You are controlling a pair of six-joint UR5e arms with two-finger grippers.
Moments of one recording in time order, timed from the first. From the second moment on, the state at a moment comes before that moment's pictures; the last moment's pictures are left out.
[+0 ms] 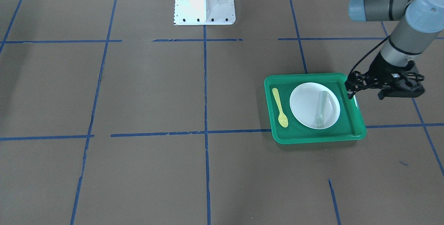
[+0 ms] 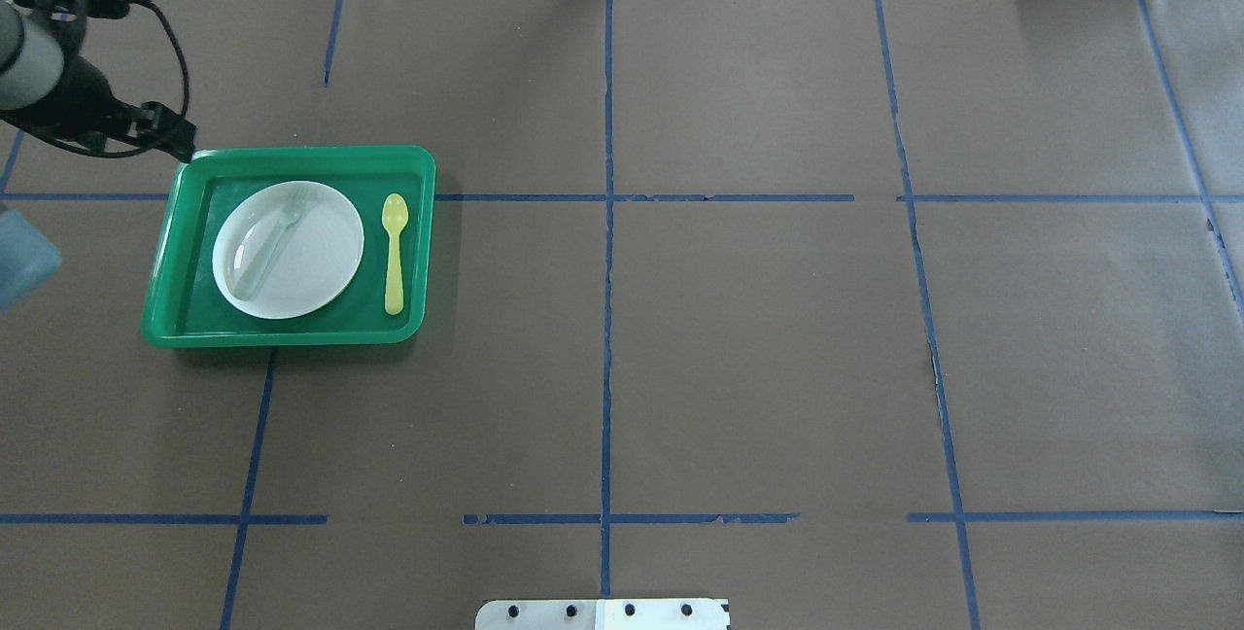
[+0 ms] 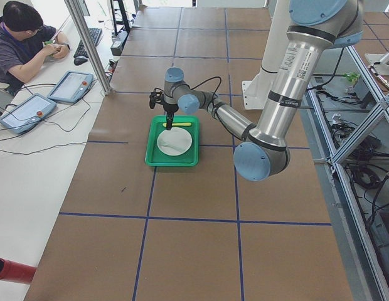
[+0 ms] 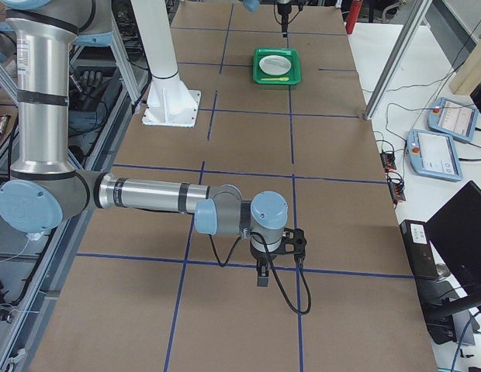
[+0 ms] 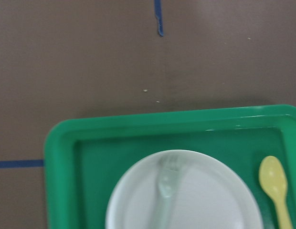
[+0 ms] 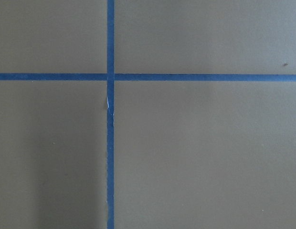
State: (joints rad) left arm -1.10 -1.79 -1.82 -1.65 -2.09 -0.56; right arm 1.58 -1.65 1.61 -1.50 2.28 0.03
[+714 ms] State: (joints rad) left arm -1.52 -1.53 -1.78 -1.45 -2.33 0.05; right arm 1.58 -1.65 1.61 -1.50 2.28 0.03
